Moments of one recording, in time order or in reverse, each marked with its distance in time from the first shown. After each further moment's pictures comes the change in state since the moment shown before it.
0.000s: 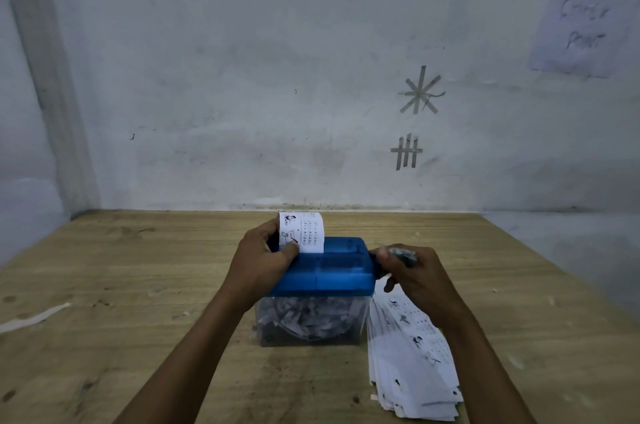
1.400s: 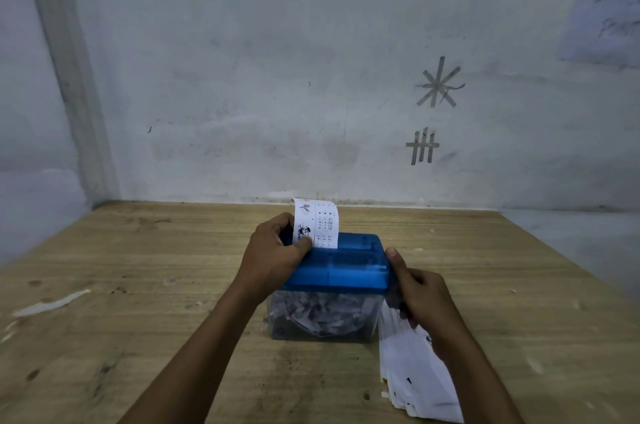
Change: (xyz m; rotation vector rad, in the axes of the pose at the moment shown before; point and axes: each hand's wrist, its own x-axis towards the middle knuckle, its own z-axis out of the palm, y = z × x) left_hand -0.001 -0.001 0.001 0.011 0.032 -0.016; right_hand -0.021 0.007 0.030 -0.074 0.199 0.447
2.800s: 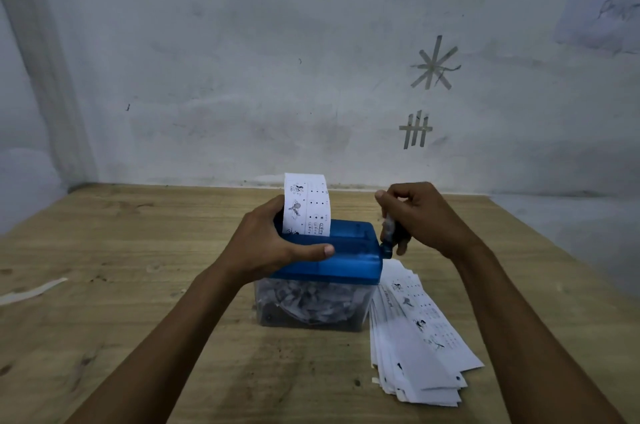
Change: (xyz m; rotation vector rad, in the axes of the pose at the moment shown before) left_hand 0.004 0.003 -0.008 0.151 -0.190 0.124; right_hand 0.053 -0.072 -0.036 -0.140 -0.269 -0.412
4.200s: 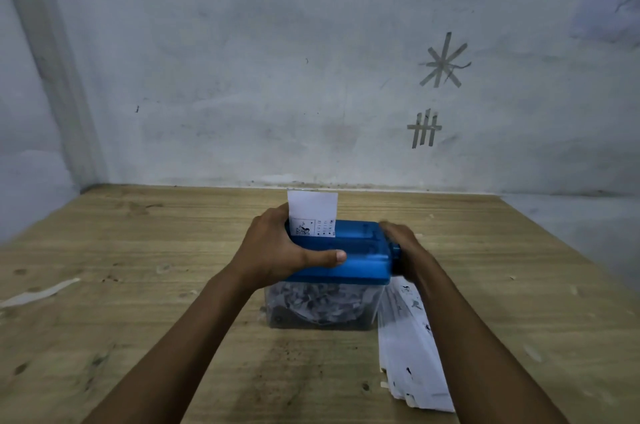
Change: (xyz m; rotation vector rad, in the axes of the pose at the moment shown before) left_hand -0.001 0.004 0.004 0.081 0.022 -0.029; right_hand 0.040 0.072 0.060 0.238 0.151 0.666
